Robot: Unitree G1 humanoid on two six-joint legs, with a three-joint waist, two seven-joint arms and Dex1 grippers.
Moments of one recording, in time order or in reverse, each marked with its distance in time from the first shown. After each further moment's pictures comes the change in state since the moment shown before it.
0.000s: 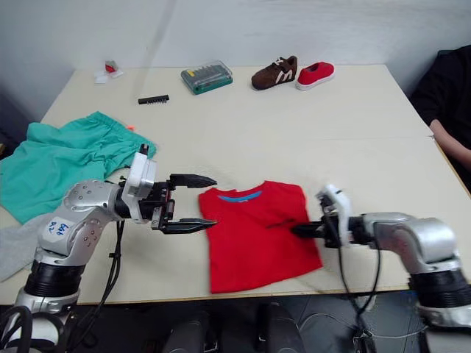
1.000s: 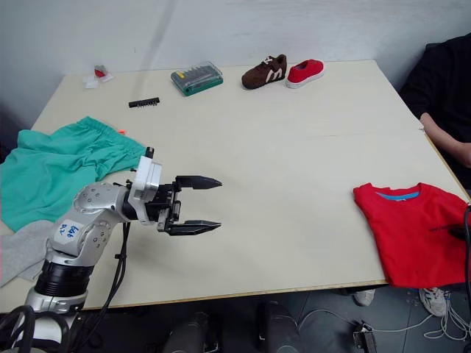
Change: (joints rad) left arm 0.003 -0.030 -0.022 0.037 0.021 -0.069 0.006; right arm -0.226 -0.275 0.022 1.236 -0.608 -0.847 0.088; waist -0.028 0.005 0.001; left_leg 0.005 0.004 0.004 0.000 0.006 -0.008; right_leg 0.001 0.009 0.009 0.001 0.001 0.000
